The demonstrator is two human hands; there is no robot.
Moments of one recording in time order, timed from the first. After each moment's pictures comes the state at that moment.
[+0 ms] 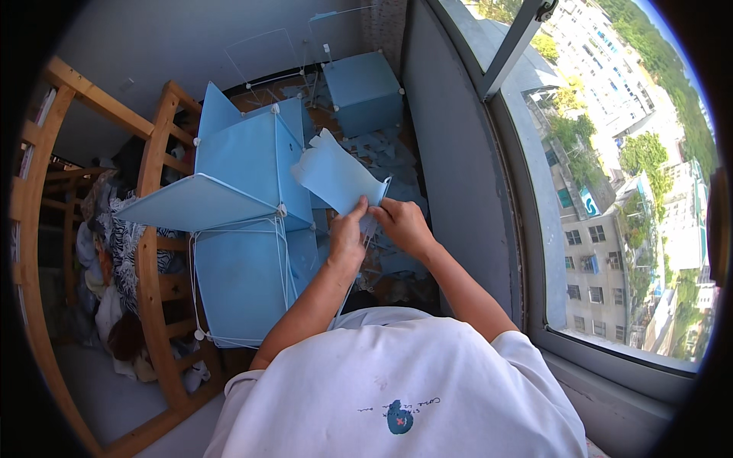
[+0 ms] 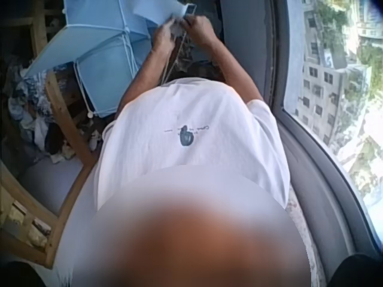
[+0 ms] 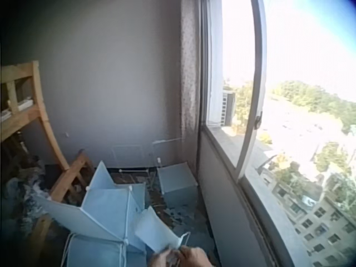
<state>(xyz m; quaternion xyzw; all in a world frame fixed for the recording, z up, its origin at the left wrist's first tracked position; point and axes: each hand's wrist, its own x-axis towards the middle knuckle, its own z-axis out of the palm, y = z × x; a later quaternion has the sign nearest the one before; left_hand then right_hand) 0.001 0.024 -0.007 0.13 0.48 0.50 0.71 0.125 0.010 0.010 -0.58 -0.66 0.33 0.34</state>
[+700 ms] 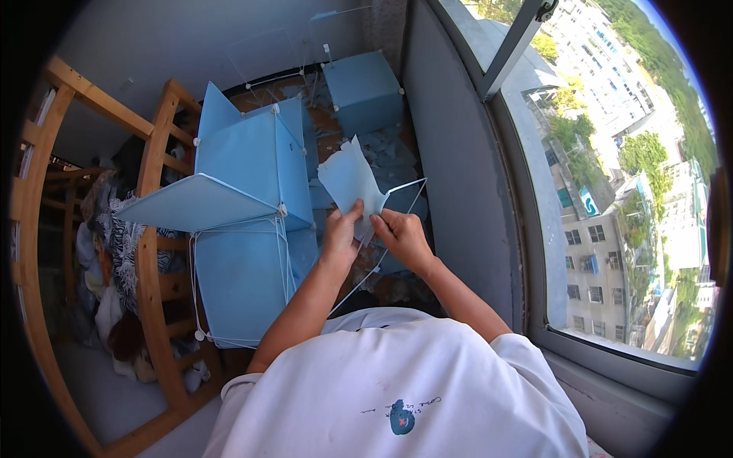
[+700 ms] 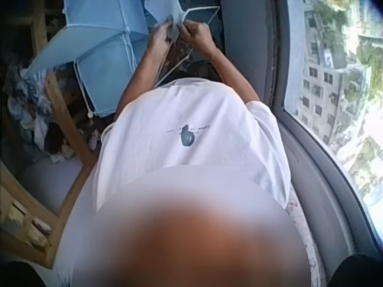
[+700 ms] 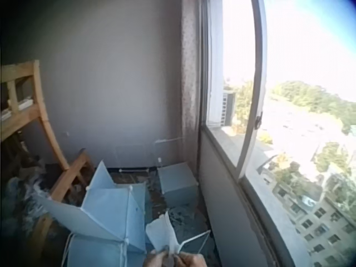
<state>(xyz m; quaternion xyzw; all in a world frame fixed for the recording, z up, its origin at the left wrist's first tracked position) -0.018 0.026 -0.011 0.17 0.49 0.45 0.73 0.114 -0.010 0.009 -0.54 -0.66 0.32 0.42</state>
